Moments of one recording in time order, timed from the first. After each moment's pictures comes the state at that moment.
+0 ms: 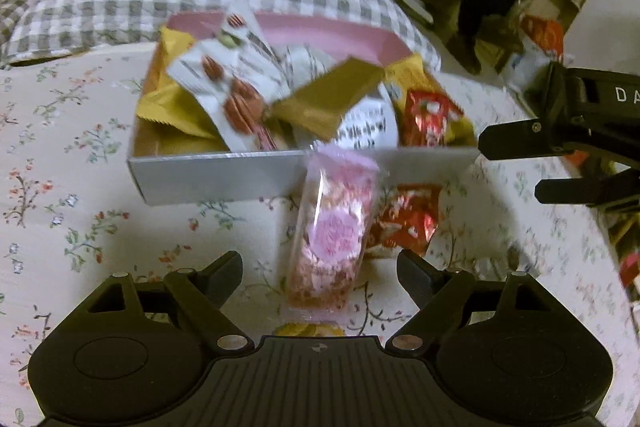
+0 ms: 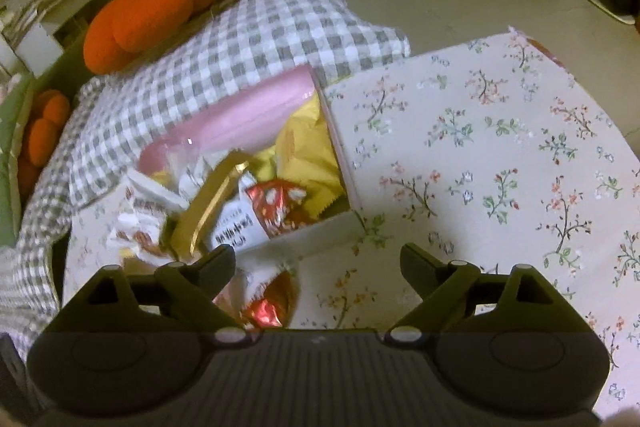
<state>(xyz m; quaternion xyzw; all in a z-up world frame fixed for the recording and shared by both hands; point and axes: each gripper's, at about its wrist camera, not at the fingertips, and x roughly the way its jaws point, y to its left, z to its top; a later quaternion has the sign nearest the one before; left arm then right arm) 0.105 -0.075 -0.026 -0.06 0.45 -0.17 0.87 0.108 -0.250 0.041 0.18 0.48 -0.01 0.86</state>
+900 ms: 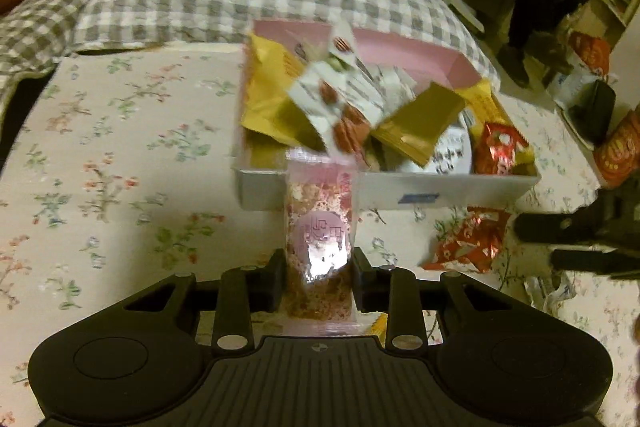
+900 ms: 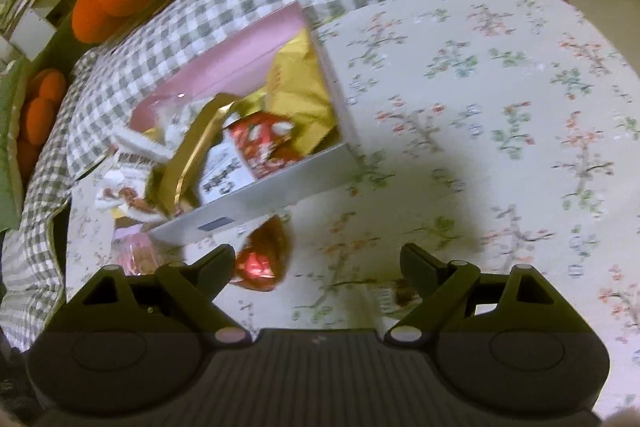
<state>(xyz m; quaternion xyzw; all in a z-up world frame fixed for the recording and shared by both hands) 0.110 -0.027 -0.007 -0.08 0.47 -0.10 0.88 0.105 -0.242 0.016 0.22 0.52 0.03 0.83</state>
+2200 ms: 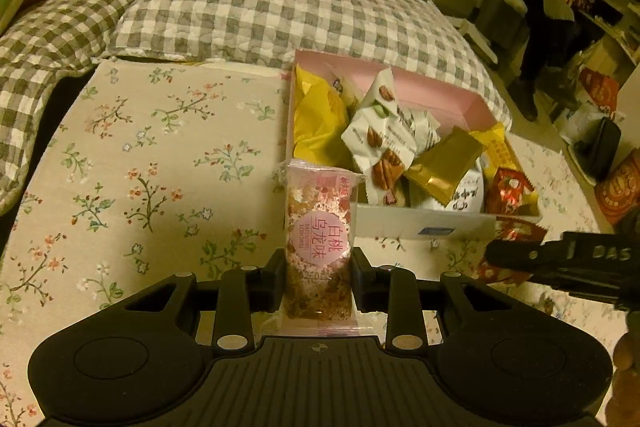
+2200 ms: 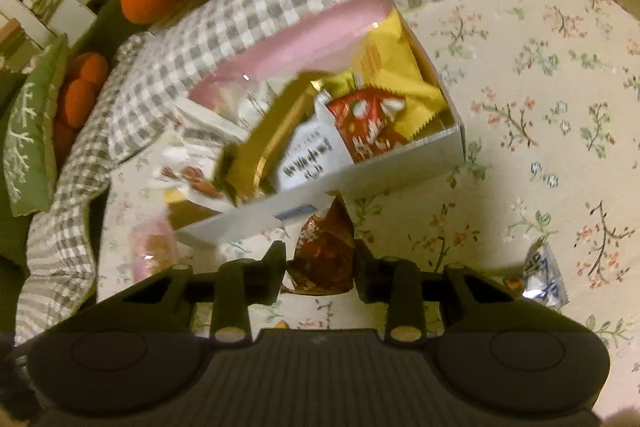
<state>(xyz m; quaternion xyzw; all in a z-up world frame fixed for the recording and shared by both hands) 0.106 0.001 0.011 -0.12 0.45 -0.08 0.88 0.109 -0.210 0.025 0.23 0.49 0.08 0.84</state>
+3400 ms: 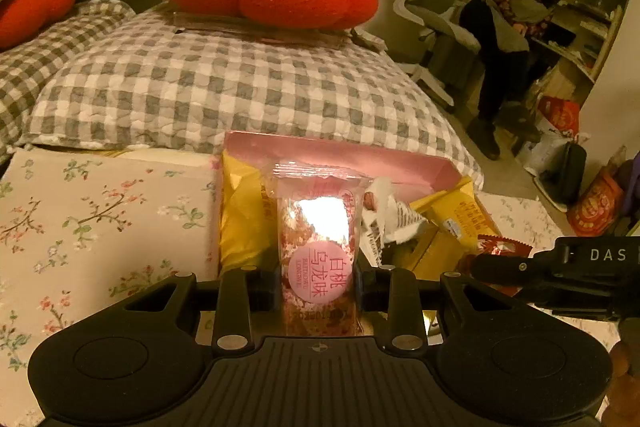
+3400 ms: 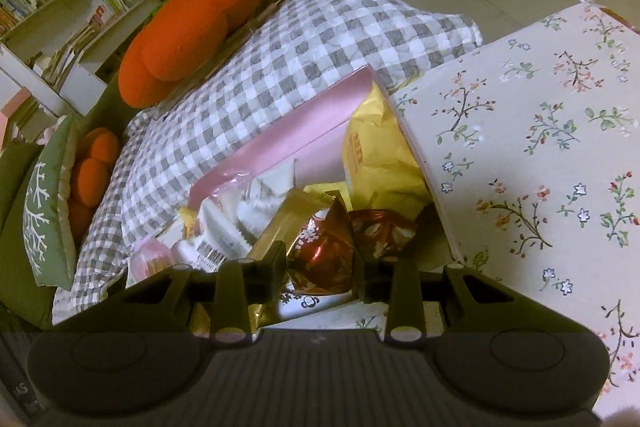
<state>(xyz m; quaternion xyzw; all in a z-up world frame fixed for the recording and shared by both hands) 0.175 -0.027 -0.002 -0.10 0.35 -0.14 0.92 0.152 -0.241 0.015 0.28 0.42 0.07 0.86</state>
